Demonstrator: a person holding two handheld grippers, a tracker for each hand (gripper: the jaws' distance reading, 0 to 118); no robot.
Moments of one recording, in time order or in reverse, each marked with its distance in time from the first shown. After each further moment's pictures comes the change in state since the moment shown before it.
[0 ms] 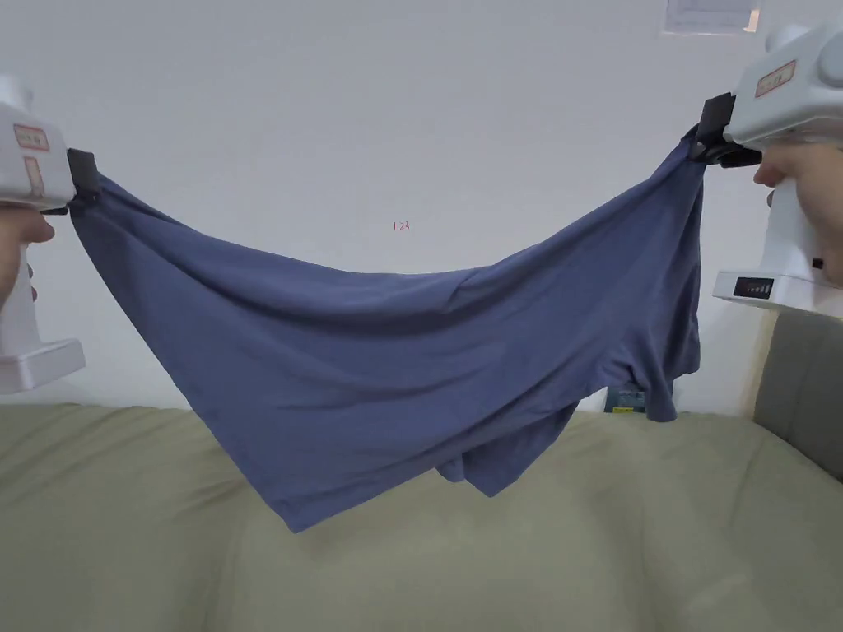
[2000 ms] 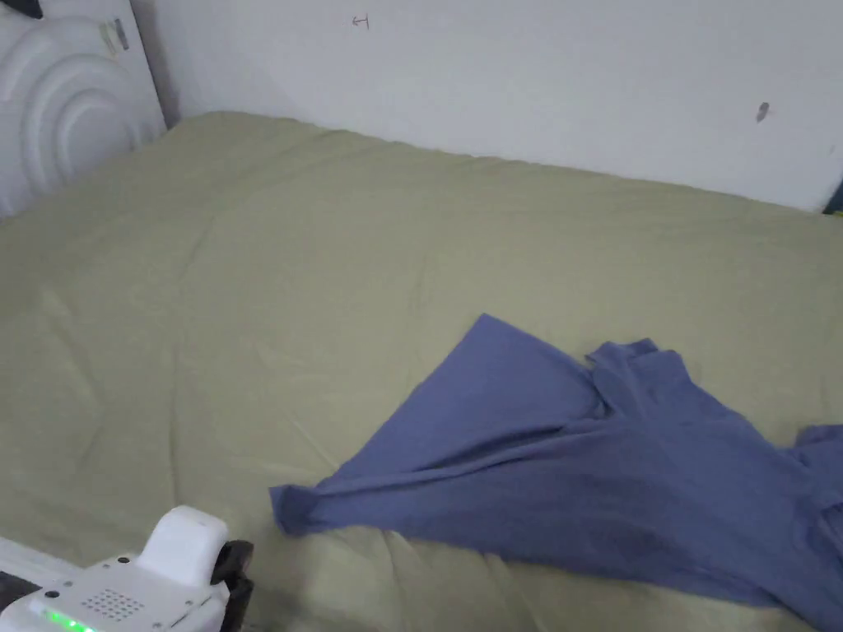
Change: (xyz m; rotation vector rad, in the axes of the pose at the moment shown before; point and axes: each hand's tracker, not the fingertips) left arm -0.101 -0.496 0.334 -0.620 -0.058 -0.216; right arm 0.030 -0.514 0.354 -0.354 0.200 0.056
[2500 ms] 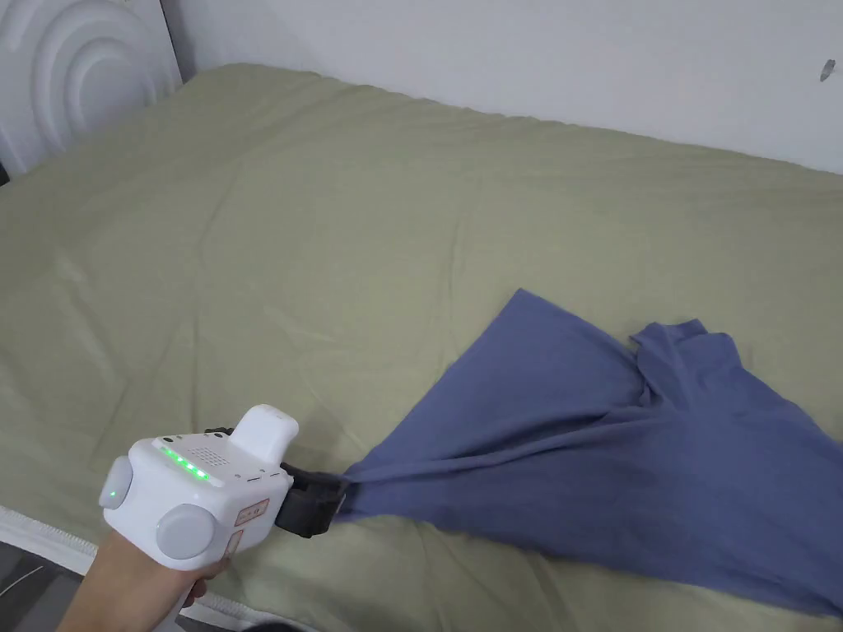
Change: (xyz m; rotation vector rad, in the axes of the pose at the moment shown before) left arm -0.062 0.050 -0.118 -0.047 -0.156 -0.130; right arm -0.019 0.004 -0.024 -0.094 -0.056 0.033
